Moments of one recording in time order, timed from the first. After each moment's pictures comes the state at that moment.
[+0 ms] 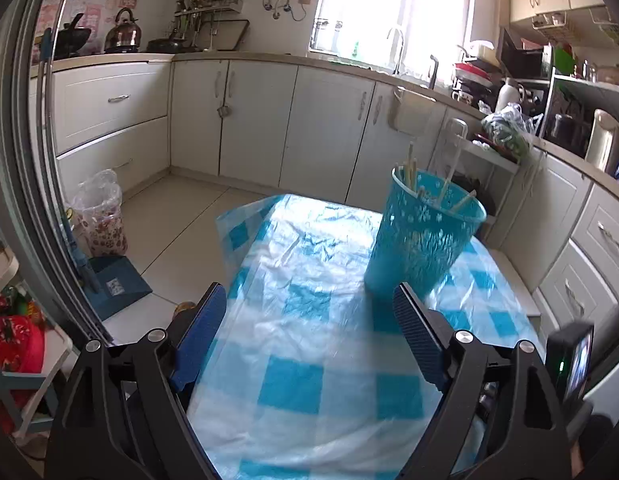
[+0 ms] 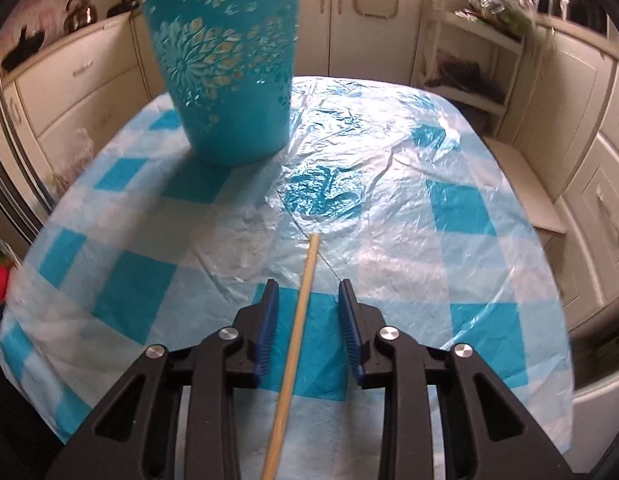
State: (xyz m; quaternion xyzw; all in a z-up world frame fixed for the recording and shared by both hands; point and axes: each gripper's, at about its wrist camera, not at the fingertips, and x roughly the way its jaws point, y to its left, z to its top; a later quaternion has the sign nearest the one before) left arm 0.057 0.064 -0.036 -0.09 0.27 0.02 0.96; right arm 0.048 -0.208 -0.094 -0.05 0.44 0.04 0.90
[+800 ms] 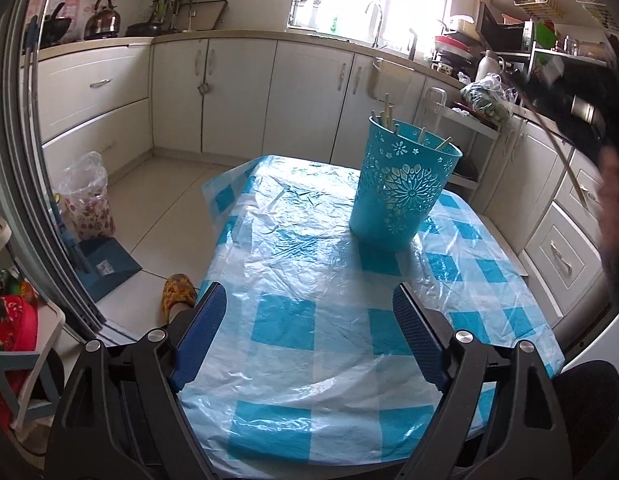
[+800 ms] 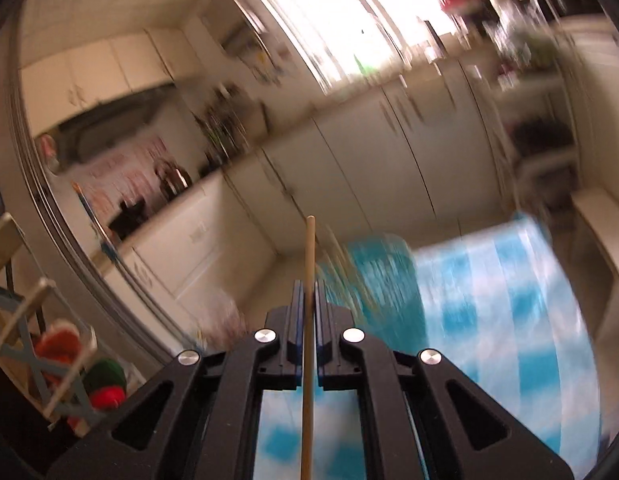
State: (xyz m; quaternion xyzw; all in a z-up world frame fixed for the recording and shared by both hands) left arm 0.028 0.053 -0.061 -0.09 0.31 -0.02 0.95; right arm 0.101 -0.212 0.111 0.19 0.21 0.23 0.93
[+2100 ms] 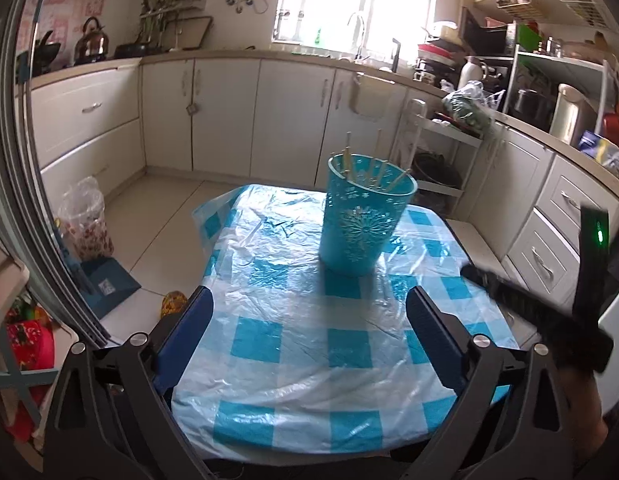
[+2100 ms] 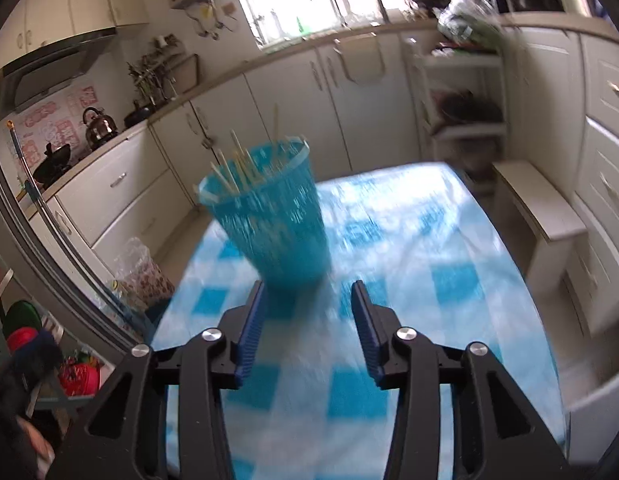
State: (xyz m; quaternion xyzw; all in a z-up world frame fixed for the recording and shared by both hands) left arm 0.004 0.024 0.007 -0.07 0.29 -0.03 0.95; right arm 0.017 -0.249 0.008 0.12 0.34 0.08 0.93
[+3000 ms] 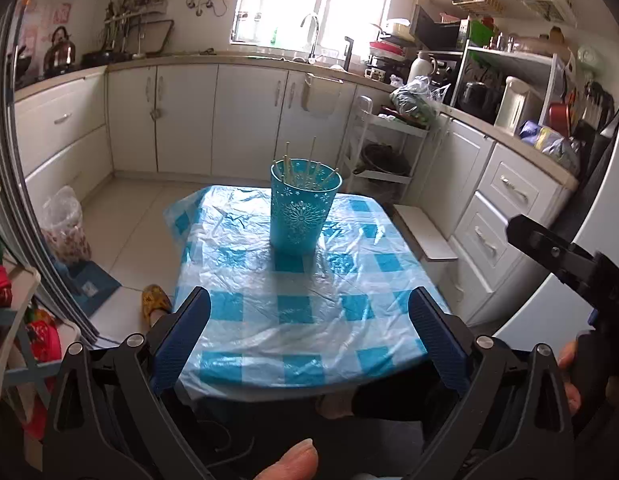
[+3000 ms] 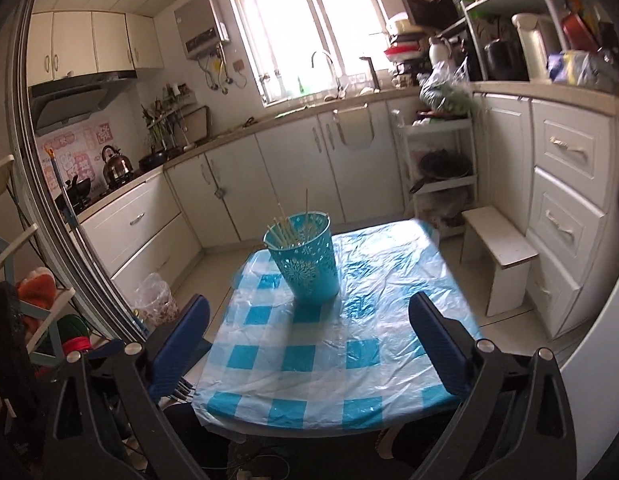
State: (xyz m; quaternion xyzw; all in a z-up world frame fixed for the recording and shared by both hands) left arm -0.090 0.021 0.079 -0.07 0.31 -0.11 0.94; right arm -0.137 -0.226 0.134 0.11 0.24 0.06 0.96
